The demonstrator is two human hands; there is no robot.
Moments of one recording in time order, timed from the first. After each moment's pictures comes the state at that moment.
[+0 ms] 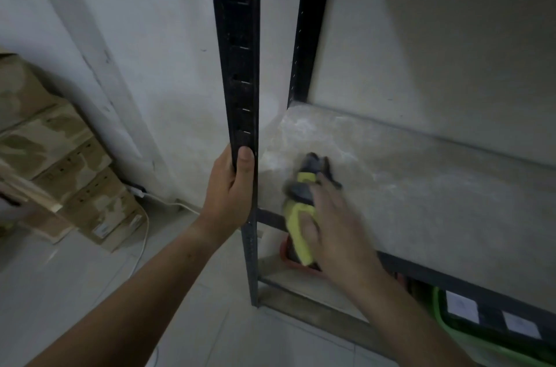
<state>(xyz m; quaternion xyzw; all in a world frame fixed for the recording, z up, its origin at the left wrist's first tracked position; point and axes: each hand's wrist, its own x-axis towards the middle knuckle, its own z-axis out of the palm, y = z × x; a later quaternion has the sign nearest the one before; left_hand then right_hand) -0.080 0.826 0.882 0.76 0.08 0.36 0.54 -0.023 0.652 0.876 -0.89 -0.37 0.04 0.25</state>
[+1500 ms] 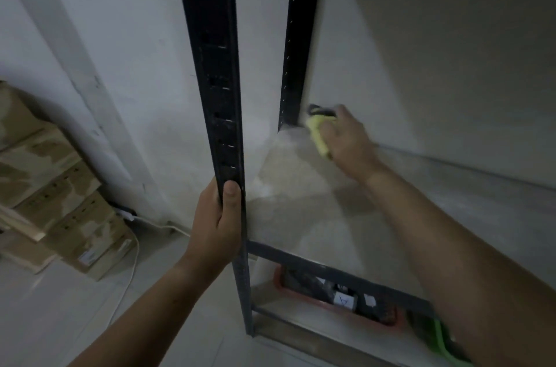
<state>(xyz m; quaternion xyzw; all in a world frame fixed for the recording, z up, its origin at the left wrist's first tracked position) -0.077 0.825 0.880 0.76 0.09 0.37 0.52 0.143 0.709 0.926 -0.86 -0.31 -0.04 0.40</state>
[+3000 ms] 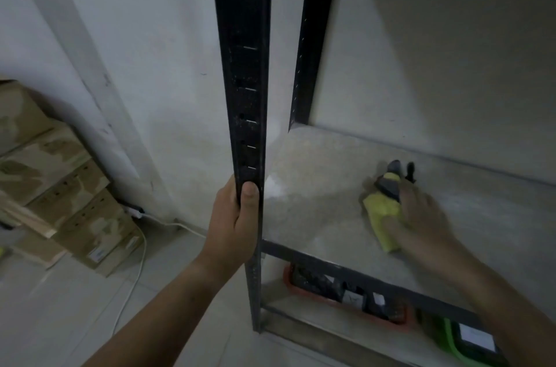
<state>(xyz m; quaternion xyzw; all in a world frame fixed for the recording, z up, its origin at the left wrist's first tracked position) -0.077 0.828 0.878 0.75 0.07 0.36 0.55 0.077 0.586 0.895 -0.94 -0.28 0.10 0.18</state>
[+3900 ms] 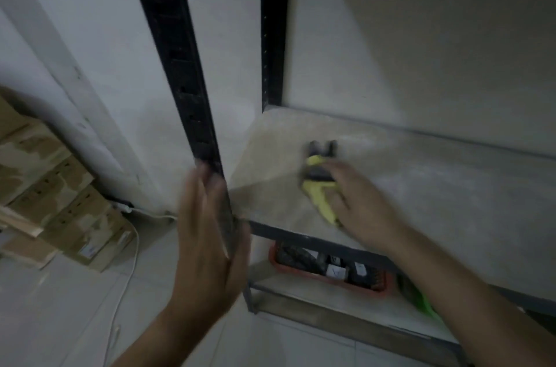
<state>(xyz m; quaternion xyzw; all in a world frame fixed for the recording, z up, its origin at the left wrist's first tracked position) -0.133 0.783 0.854 0.88 0.07 0.40 0.25 0.054 0.605 0.887 -0.87 -0.40 0.03 0.28</state>
